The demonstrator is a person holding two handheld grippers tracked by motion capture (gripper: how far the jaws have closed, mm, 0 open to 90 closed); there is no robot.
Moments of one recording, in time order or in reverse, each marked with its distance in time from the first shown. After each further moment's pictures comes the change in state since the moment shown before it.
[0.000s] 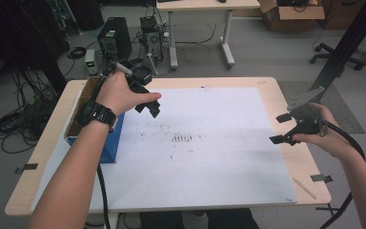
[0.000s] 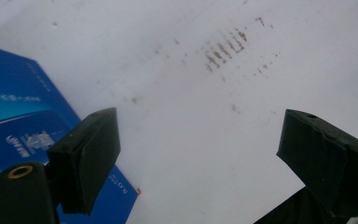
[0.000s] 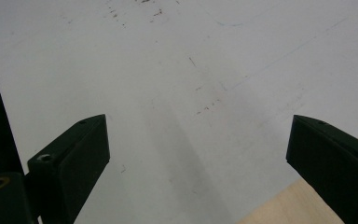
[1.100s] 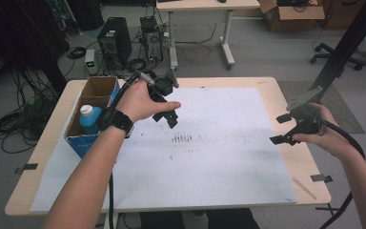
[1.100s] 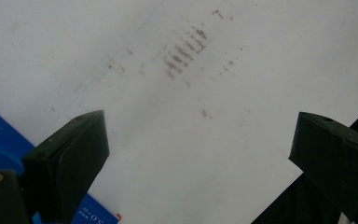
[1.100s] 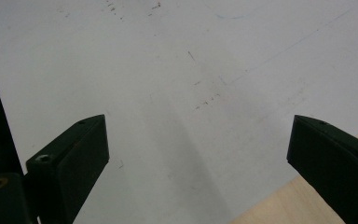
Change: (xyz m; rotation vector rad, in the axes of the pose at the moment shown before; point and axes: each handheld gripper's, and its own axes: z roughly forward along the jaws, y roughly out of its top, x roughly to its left) left arm -0.031 0.015 0.025 0.037 -0.054 0.138; right arm -0.004 -0.001 0.002 0.021 0.006 0.002
